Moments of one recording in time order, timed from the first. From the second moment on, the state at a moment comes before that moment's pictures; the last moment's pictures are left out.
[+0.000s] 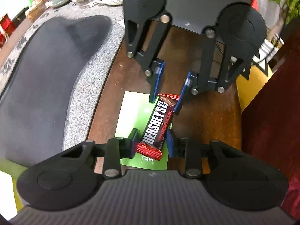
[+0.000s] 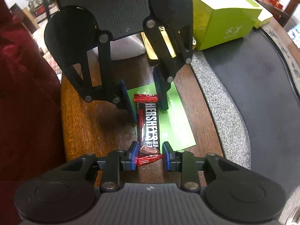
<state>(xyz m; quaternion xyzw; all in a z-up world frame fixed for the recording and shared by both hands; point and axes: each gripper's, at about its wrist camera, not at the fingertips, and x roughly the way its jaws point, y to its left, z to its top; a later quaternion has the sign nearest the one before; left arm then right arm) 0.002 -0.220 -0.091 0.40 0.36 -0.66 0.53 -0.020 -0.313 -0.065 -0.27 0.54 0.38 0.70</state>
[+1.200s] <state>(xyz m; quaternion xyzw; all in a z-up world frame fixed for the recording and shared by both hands) 0.184 -0.091 -0.020 0.39 0.45 -0.47 0.65 0.152 -0.154 -0.020 -0.40 0.38 0.53 0.64</state>
